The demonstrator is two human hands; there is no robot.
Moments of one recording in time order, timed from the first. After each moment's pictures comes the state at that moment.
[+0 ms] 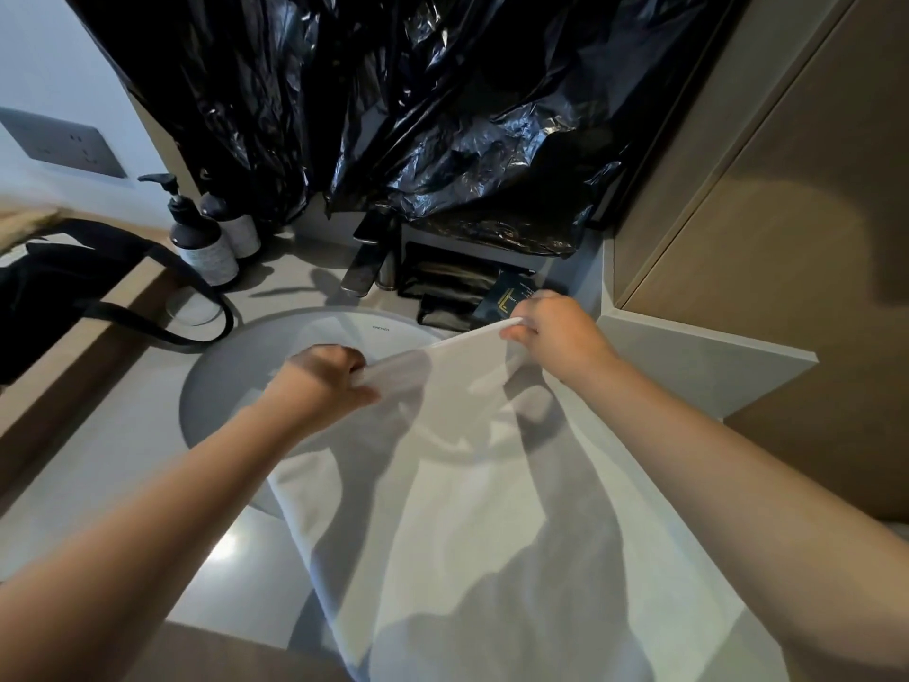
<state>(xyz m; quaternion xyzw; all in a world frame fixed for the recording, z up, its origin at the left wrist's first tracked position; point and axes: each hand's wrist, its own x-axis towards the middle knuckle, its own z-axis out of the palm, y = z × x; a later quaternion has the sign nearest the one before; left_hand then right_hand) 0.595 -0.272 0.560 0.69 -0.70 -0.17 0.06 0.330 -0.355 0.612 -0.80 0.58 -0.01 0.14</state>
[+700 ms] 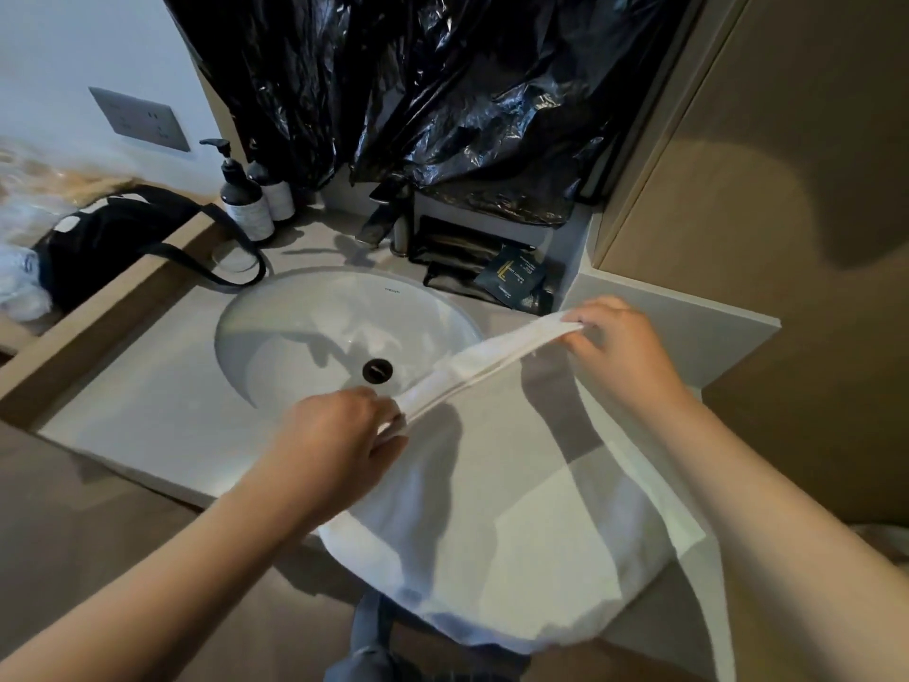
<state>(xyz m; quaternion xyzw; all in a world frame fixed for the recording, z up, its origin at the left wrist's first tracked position) 0.507 -0.101 0.617 0.65 -0.76 -0.05 0.08 0.239 -0.247 0.628 -0.81 0.53 -0.22 0.15</state>
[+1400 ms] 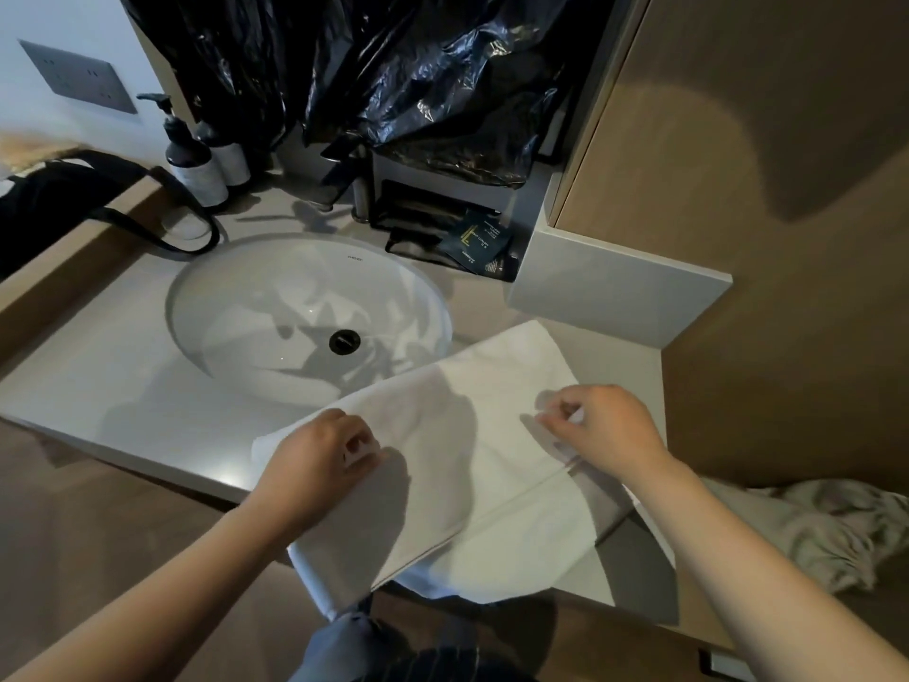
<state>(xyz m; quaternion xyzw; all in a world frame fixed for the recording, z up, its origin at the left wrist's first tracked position) 0.472 -0.072 0.533 0.70 -0.66 -0.21 0.16 0.161 -0.178 0.558 -0.78 0.59 -0.04 0.19</state>
